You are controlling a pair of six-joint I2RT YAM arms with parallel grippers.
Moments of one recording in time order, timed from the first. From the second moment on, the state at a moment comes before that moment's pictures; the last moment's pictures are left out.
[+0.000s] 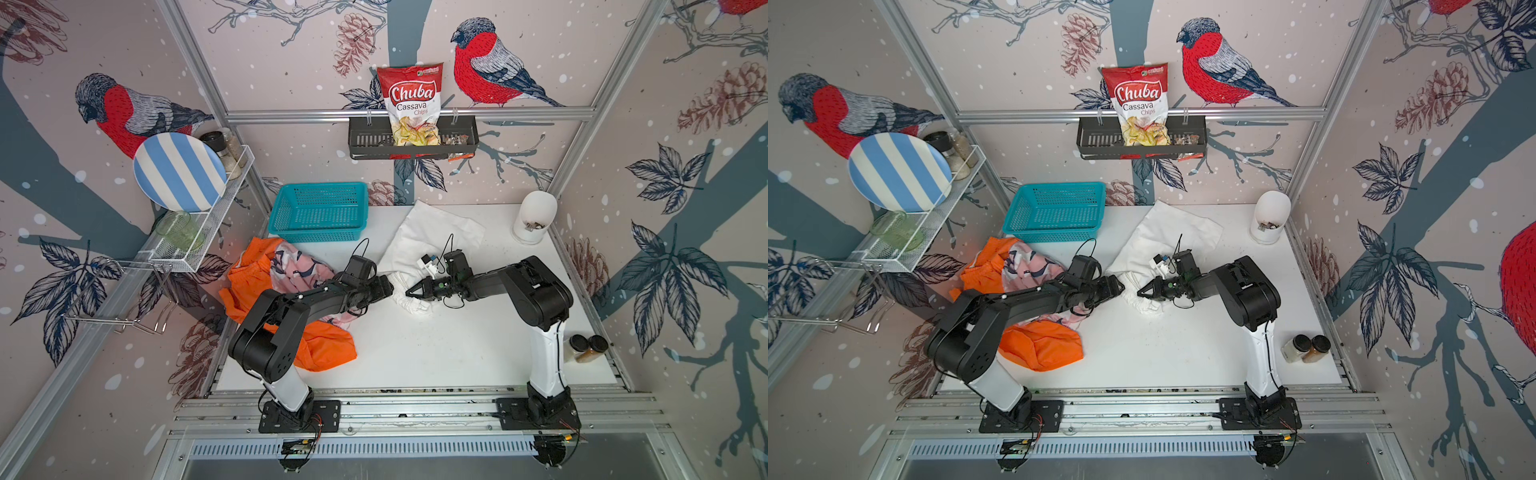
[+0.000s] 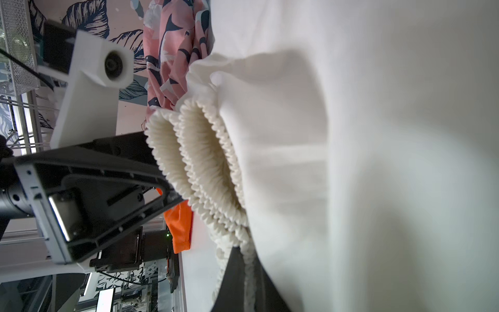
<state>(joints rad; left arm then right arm) -0.46 1.69 0.82 -0.02 0.24 -0.78 0.52 2.12 0.99 0.32 -0.95 0.53</state>
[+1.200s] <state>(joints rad) -0.45 1.58 0.73 -0.05 0.34 -0.78 1.22 1.73 0.95 -0.14 0.54 -0.11</state>
